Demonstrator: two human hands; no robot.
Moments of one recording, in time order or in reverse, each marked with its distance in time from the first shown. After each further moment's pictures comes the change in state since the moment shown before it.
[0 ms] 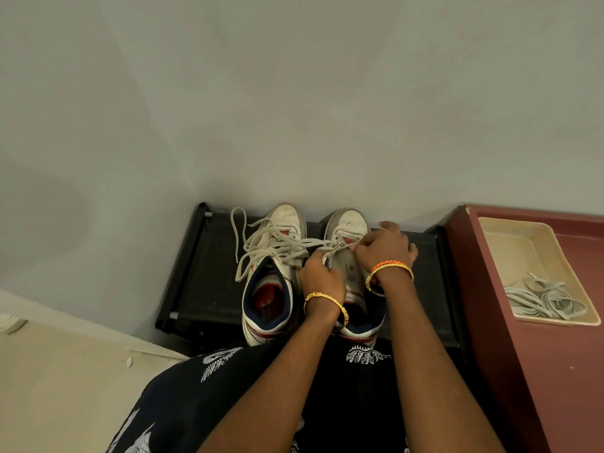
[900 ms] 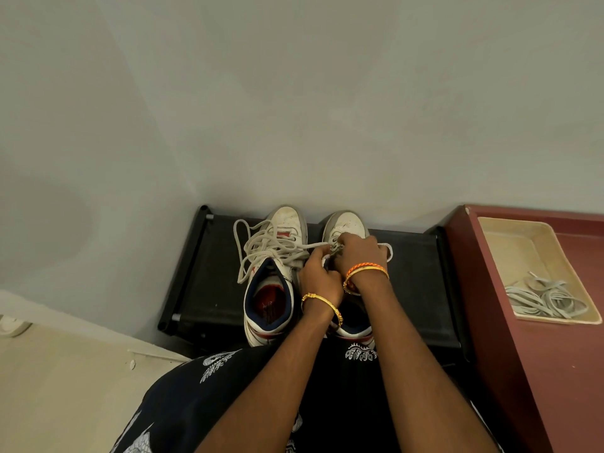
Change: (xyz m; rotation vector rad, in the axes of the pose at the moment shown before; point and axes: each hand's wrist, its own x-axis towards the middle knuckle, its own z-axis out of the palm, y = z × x) left_hand 0.005 -0.006 -0.001 -0.101 -0.073 0.029; right_hand -0.014 -0.026 0.014 -0.209 -0.074 -0.155
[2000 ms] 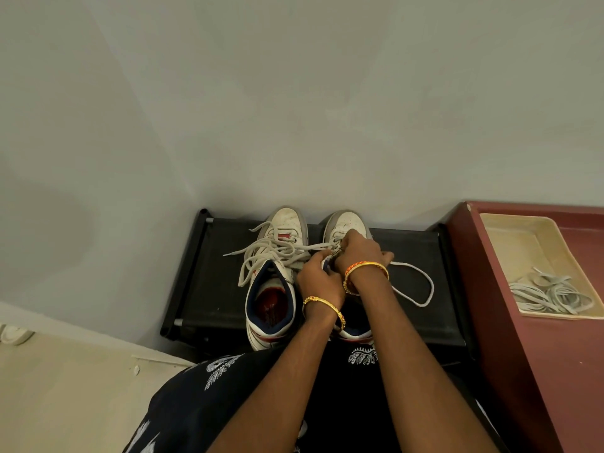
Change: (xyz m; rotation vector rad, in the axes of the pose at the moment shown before) left_hand -0.002 0.001 0.000 0.062 0.069 -0.002; right_hand 0.003 -0.006 0.002 0.153 -0.055 0.149
